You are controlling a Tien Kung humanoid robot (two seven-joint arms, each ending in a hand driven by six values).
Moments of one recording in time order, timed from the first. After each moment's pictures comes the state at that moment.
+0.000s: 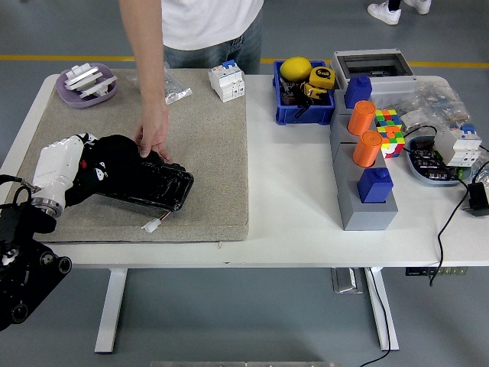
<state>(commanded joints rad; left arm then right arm) -0.31 0.38 -0.96 -1.13 1.97 0.49 0.18 0.12 -0.41 0.08 0.31 0.26 0.04 -0.19</state>
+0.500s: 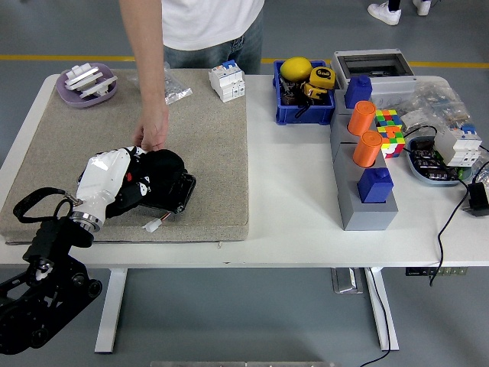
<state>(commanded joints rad) -0.30 0.35 -0.81 -1.28 2.01 0.49 0.25 0.12 -0.41 0.06 0.31 0.27 0.05 -0.19</state>
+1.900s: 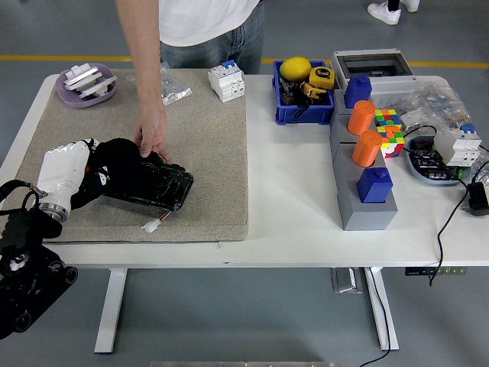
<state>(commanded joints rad) -0.32 0.40 -0.93 -1.10 2.05 0.52 0.30 0.13 -0.42 0.07 0.31 0.25 0.05 -0.20</state>
